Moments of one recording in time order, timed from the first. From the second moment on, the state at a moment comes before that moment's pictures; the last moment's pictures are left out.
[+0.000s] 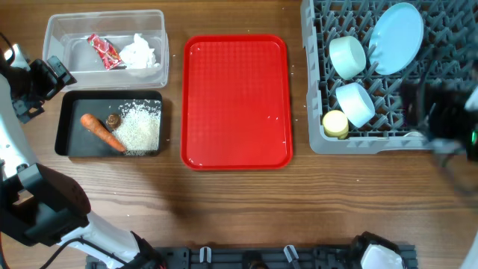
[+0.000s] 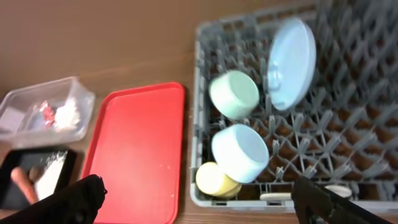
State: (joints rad) left arm 0.52 1.87 1.87 -1.33 0.19 -0.18; right arm -0.42 1.06 1.63 -1.26 -0.52 -0.09
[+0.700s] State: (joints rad) left arm 0.52 1.87 1.87 -1.33 0.19 -0.18; right arm -0.22 0.57 0.99 -0.66 -0.47 -0.19
